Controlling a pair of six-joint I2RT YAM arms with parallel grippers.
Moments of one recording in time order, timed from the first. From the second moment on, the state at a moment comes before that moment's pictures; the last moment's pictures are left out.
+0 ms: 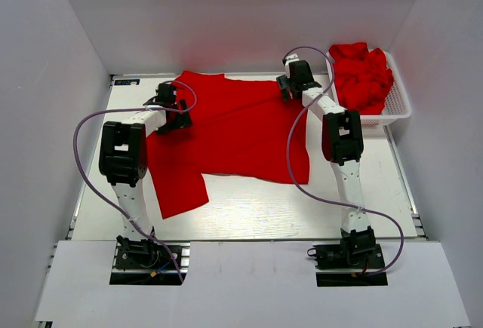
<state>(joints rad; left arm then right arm) -0.11 2.04 1.40 -0.36 -0.17 -0.35 0.27 2.54 2.12 -0.24 0.25 -0.25</state>
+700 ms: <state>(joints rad) -0.07 2.04 1.41 -0.39 -0.19 -0.36 0.20 2.44 2.05 -0.32 0.32 -0.30</state>
